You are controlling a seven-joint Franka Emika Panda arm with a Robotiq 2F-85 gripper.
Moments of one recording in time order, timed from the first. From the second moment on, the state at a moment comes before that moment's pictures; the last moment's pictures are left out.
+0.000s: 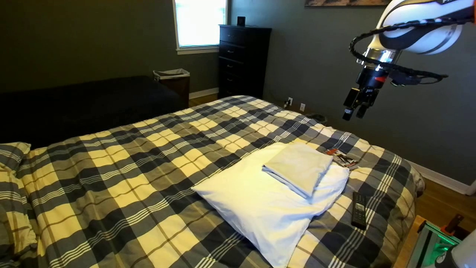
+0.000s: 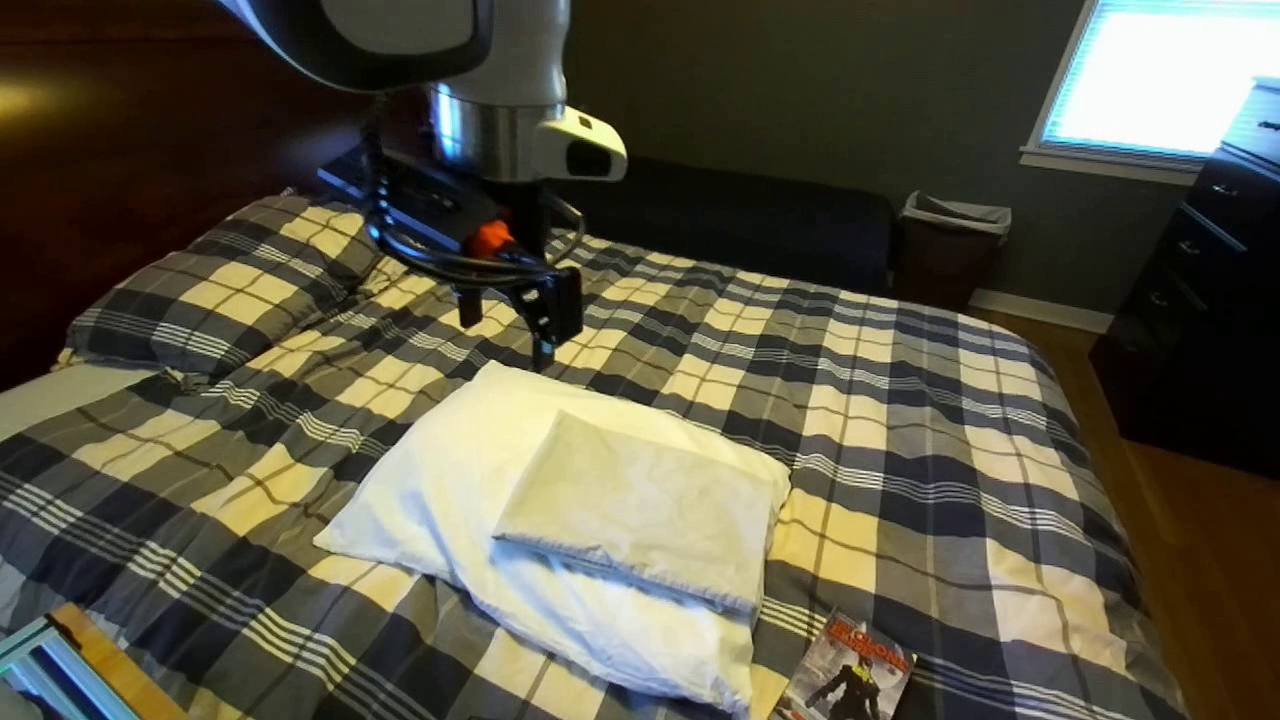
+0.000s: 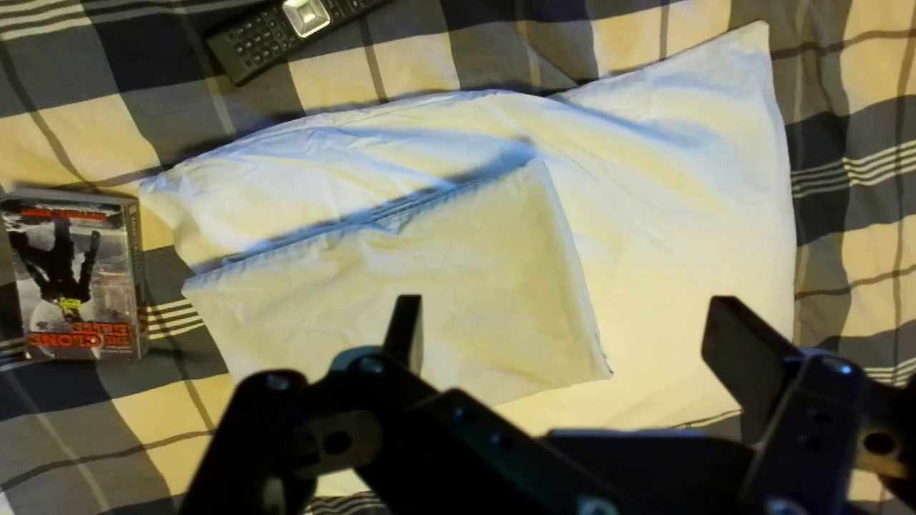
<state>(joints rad) -0.11 -0.41 -0.27 -2.41 0.01 1.99 -0.27</state>
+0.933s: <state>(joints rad) -0.24 0.18 -0.30 -2.06 0.17 2.10 -0.61</state>
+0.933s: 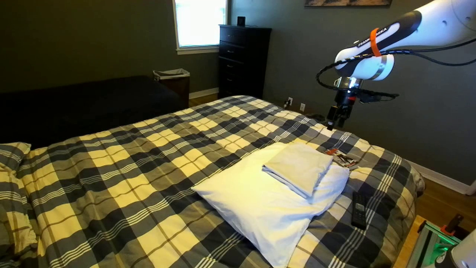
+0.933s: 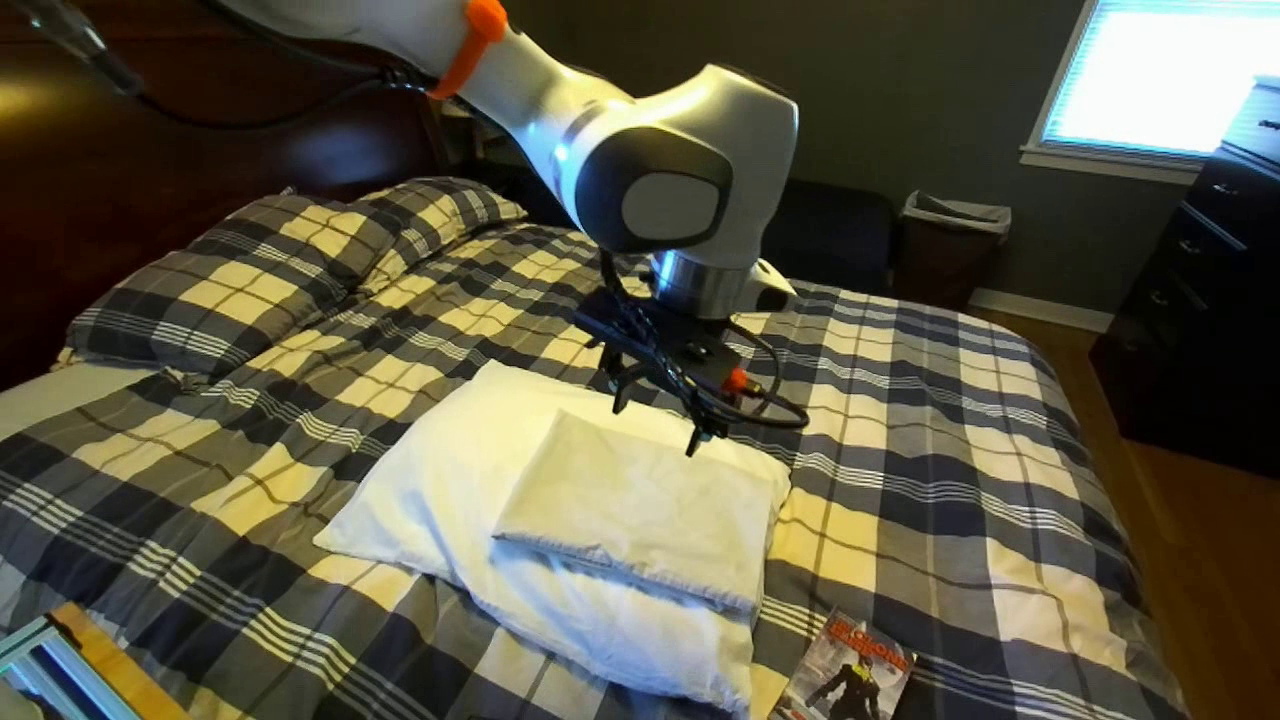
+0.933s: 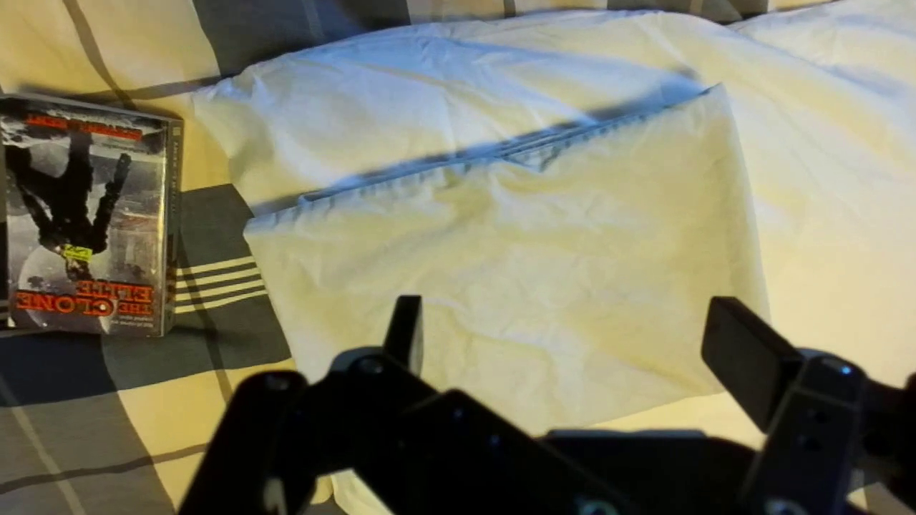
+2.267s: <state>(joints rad) -0.41 0.46 -0.18 -1.82 0.36 2.05 -0.75</state>
